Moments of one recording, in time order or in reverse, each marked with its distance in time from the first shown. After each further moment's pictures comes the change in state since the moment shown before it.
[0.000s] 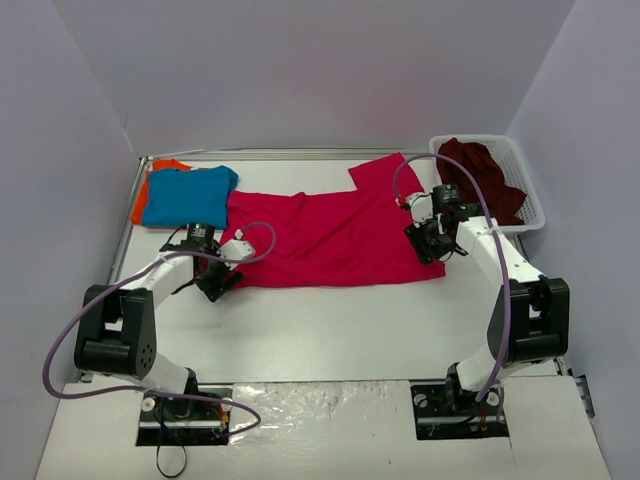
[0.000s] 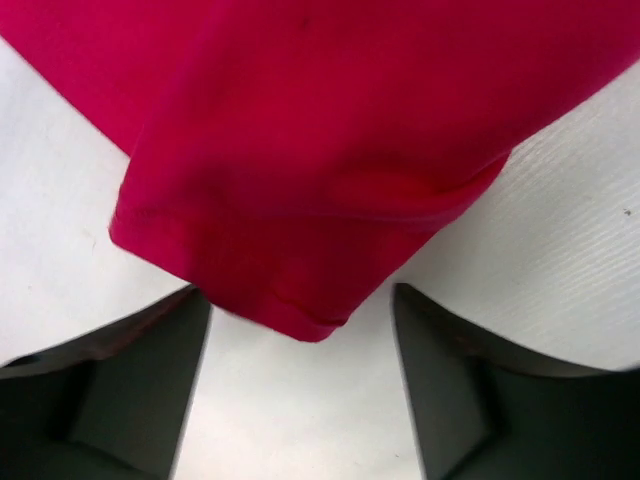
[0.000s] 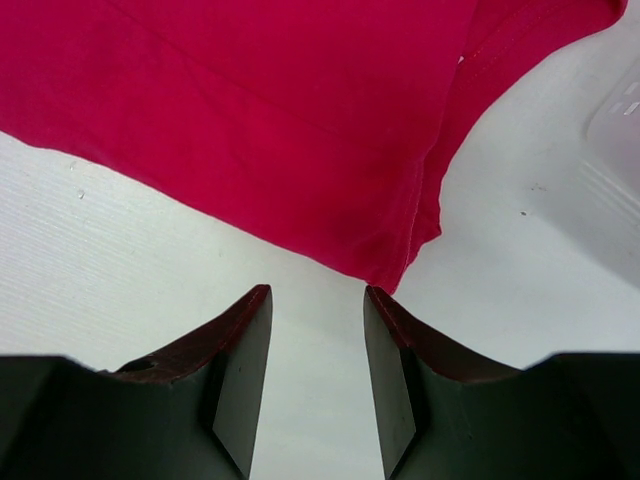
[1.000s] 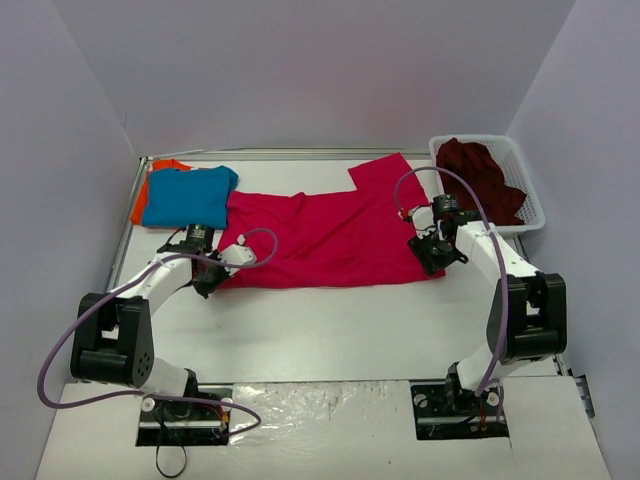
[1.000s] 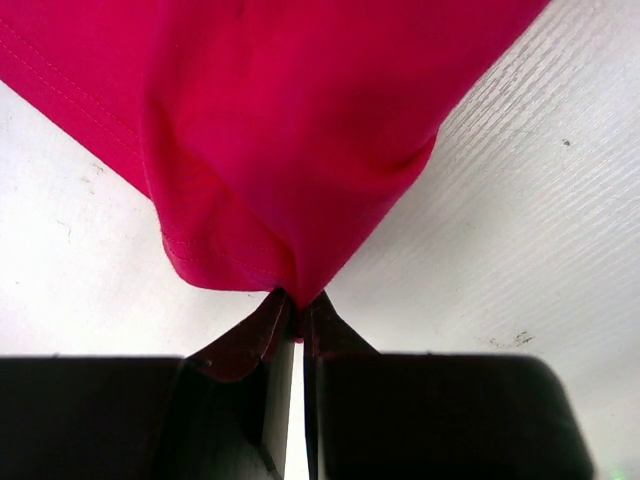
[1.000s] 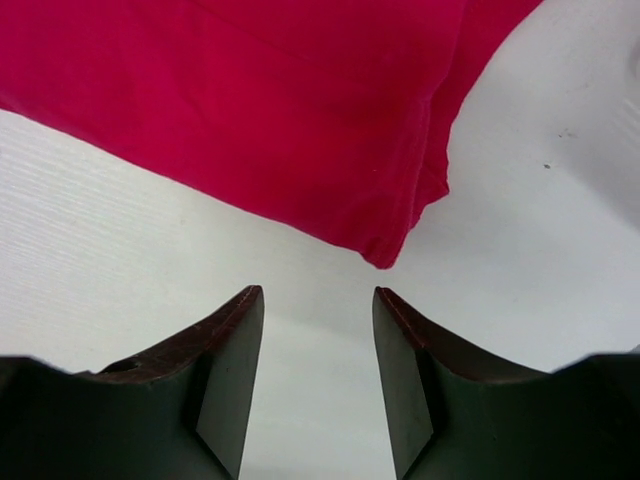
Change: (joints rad) left arm -0.008 -0.037 0.016 -0.114 0.025 0.073; right arm -0.024 0.014 -0.074 0.002 0.060 -0.027
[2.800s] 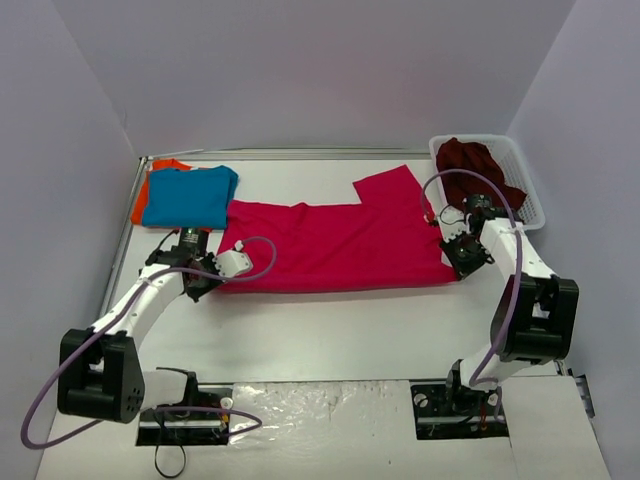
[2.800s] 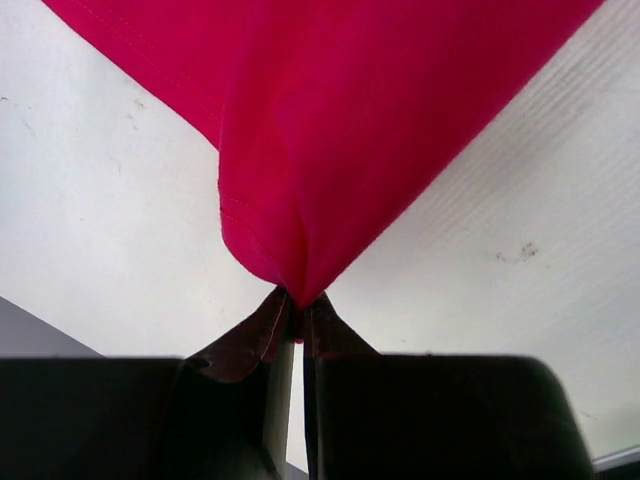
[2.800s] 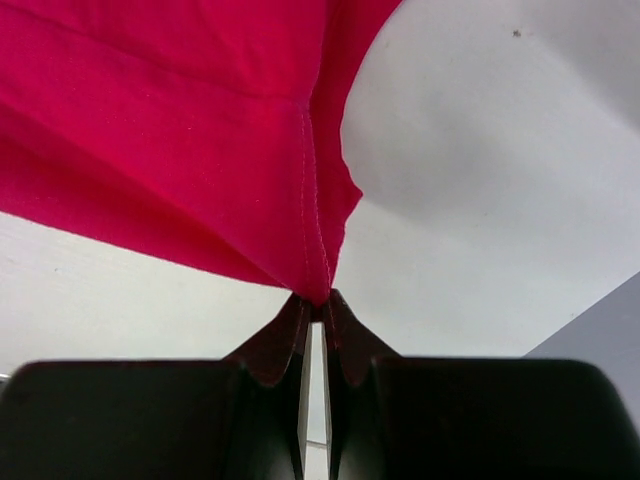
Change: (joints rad) left arm -0.013 -0.165 -0.022 -0.092 -0.078 0.089; right arm -0.200 0.018 0.045 -0.148 -0.021 -0.175
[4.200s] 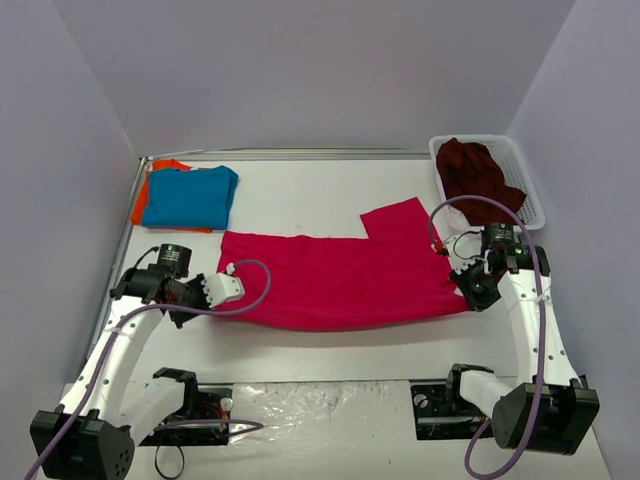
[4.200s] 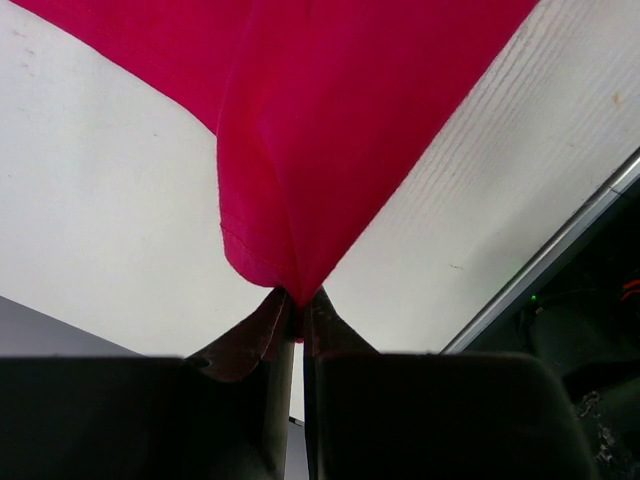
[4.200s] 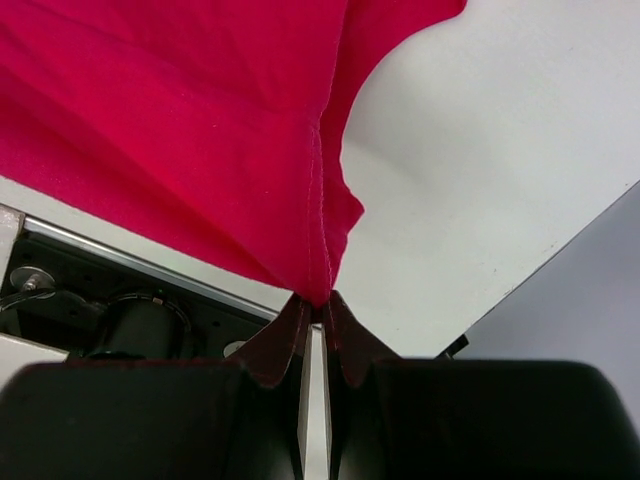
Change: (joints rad) left arm 0.001 -0.326 0.050 -0.452 0.118 0.097; right arm -0.010 -0.487 -0.136 -0.301 -0.024 -0.080
